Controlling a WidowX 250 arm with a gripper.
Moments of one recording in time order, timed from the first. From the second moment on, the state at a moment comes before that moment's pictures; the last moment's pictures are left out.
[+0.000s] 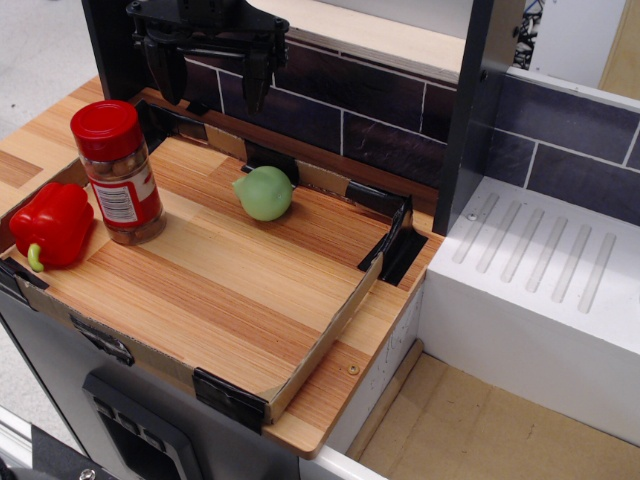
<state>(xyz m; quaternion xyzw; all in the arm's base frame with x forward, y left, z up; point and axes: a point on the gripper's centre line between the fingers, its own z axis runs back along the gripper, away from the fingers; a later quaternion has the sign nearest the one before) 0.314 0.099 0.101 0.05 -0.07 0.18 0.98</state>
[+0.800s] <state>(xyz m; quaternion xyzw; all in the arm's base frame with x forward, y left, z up) 0.313 0.126 0.095 0.05 -0.06 0.08 0.99</state>
